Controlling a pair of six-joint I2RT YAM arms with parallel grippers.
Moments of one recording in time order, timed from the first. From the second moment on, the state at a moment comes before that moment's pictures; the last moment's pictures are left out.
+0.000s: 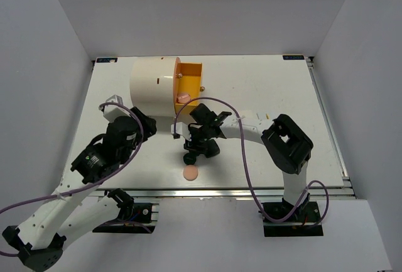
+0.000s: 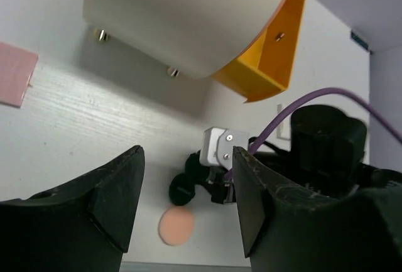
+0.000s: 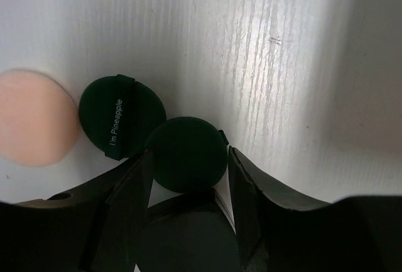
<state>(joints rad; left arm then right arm) -0.70 0.74 0.98 -0.73 -0.57 -0.88 0.90 1.93 1.27 -0.38 -0.43 -0.69</state>
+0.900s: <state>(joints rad) -0.70 0.95 0.59 -0.46 -0.21 -1.08 0.84 1.74 1.23 -0.35 -0.54 -0.71</state>
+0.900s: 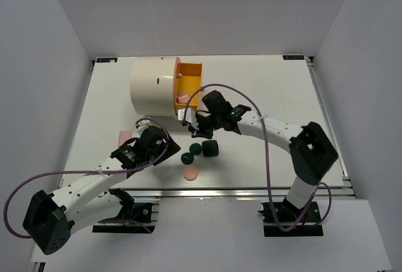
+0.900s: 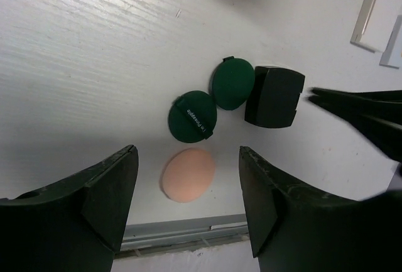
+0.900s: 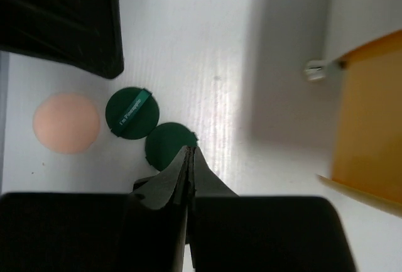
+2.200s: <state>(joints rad) -0.70 0.90 0.47 -0.45 -0.19 -1.14 0.86 1.95 1.24 -0.33 -0.49 -0.77</state>
